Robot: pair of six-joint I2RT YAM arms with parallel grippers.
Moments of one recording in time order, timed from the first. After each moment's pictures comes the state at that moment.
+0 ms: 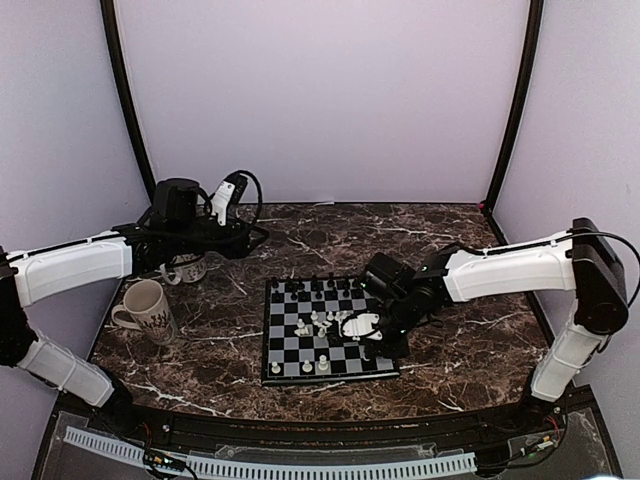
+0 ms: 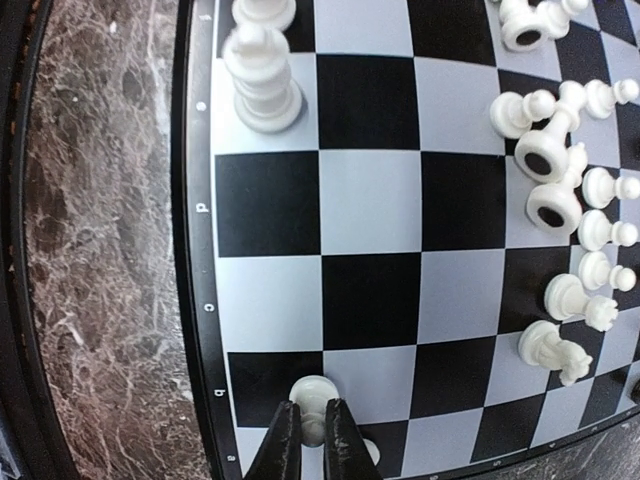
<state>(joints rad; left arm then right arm) -0.55 1.35 0.95 -0.03 0.23 -0.08 1.00 1.67 1.07 -0.66 -0.19 -0.62</state>
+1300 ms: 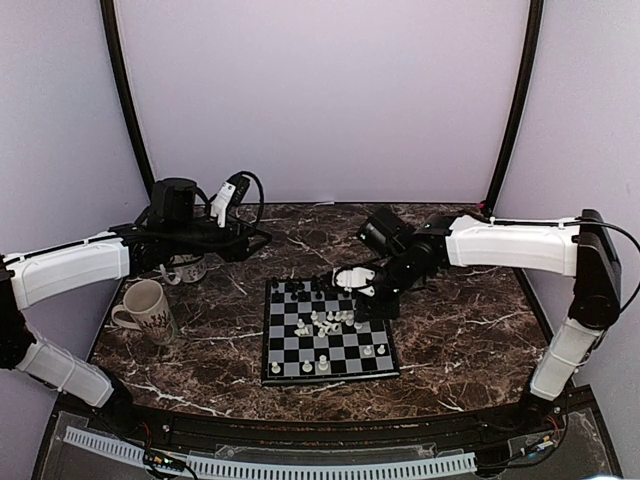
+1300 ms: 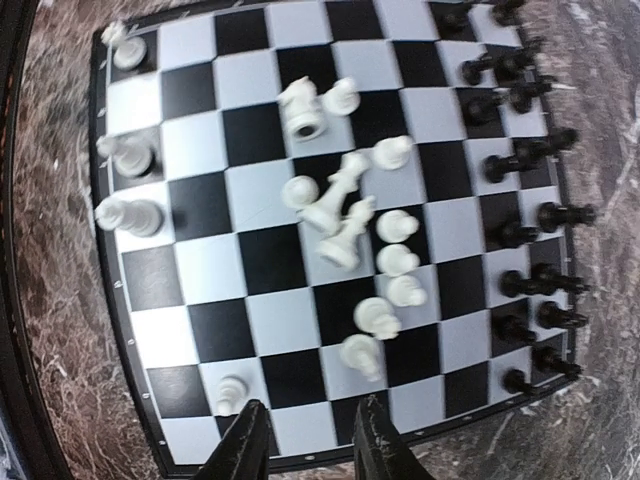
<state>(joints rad) -0.55 1.33 0.95 -0.03 0.35 -0.07 0.92 1.71 1.27 -0.75 -0.17 -0.58</state>
